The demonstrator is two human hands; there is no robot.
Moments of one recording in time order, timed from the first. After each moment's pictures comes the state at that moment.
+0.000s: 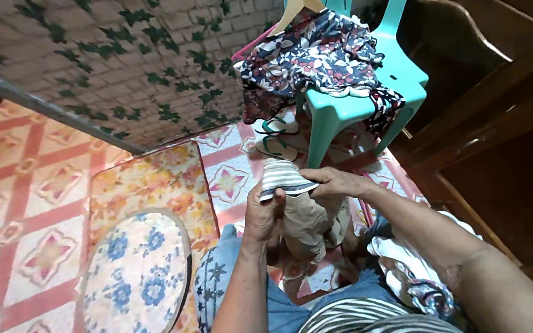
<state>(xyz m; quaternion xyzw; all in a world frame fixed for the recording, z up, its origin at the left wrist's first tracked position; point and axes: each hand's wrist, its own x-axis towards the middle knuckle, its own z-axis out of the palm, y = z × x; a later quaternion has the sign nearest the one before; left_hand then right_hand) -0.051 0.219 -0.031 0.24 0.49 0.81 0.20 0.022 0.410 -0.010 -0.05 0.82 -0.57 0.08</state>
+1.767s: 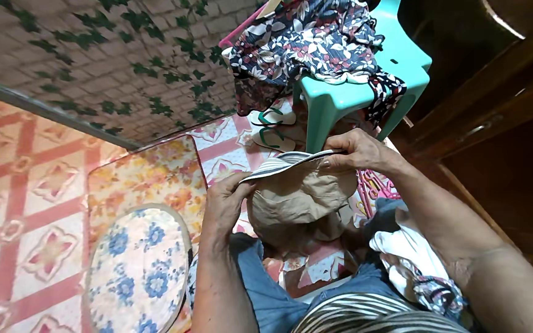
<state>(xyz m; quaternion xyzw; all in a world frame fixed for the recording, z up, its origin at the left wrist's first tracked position) -0.097 0.181 -0.020 0.30 0.77 0.54 0.15 0.036 0.458 -0.001 -0.03 0.89 -0.45 -0.07</state>
